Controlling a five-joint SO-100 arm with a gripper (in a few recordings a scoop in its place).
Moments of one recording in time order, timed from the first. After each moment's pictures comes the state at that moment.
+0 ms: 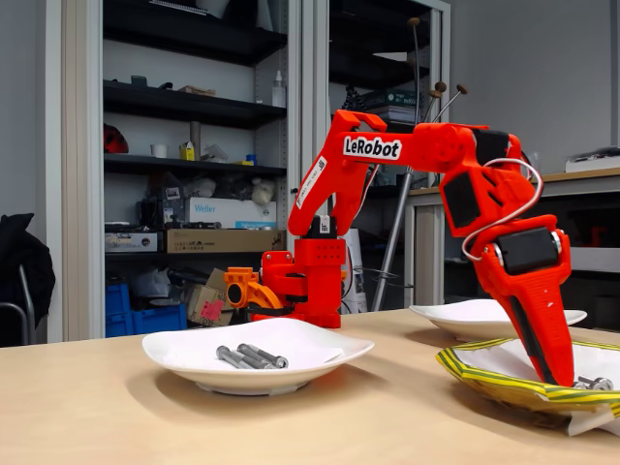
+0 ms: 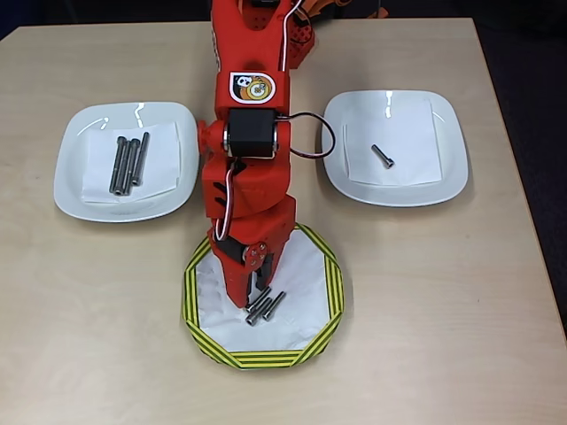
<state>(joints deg) -0.4 52.7 61.8 60.6 38.9</state>
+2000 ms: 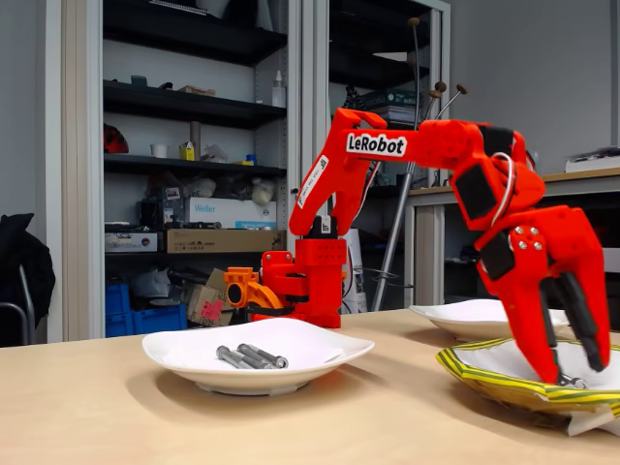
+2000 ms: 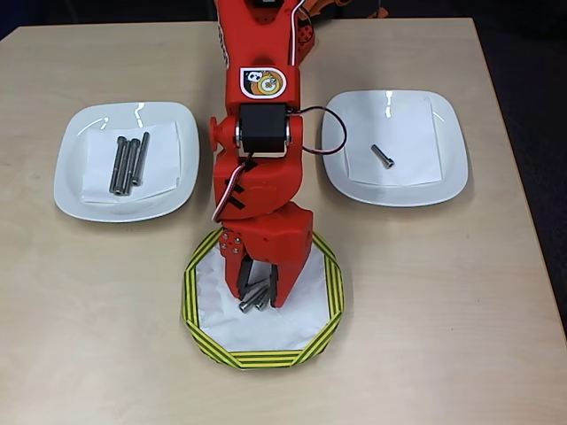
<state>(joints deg) -2.2 54.0 63.5 53.3 104.8</state>
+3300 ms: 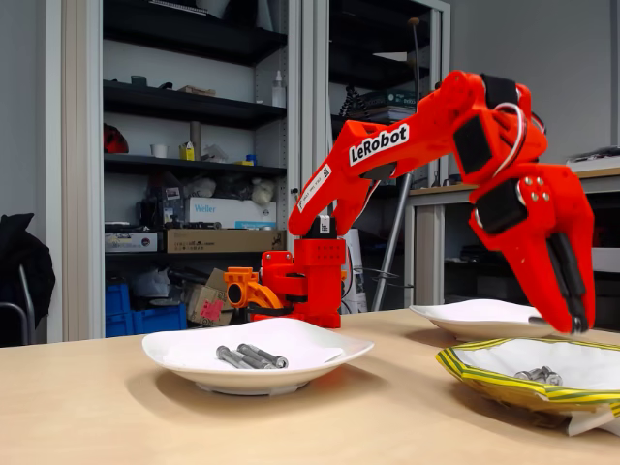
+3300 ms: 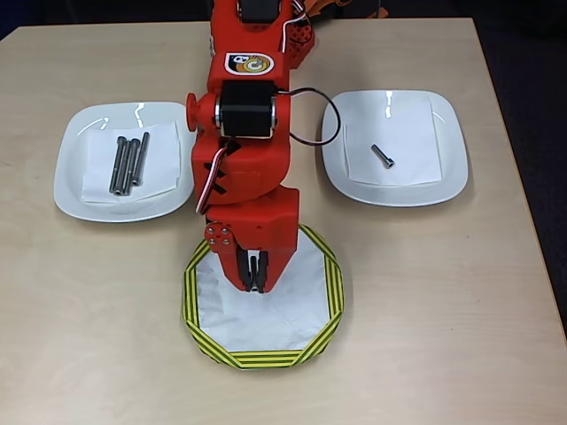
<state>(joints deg) -1.4 44.2 29.8 82.4 88.6</state>
